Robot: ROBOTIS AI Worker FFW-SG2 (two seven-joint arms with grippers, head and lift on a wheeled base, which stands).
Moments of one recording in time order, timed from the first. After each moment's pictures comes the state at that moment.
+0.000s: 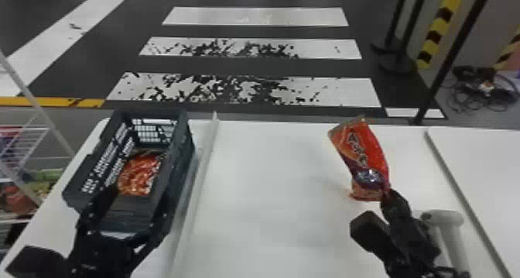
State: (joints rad) left arm 0.66 0.23 0.08 -1.97 0.25 -0.26 -0.11; right arm 0.33 -0.23 0.32 -1.87 0.73 0.58 -0.16
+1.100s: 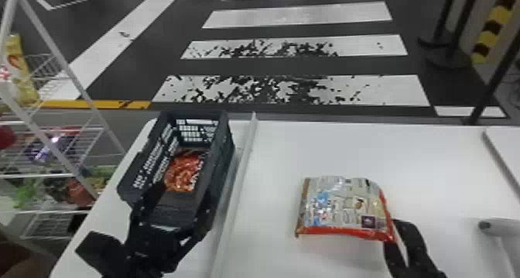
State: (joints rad) left arm 0.65 0.25 0.08 -1.96 0.25 -0.26 -0.11; right arm 0.37 -0.33 0.55 -1.79 1.05 0.54 -0.10
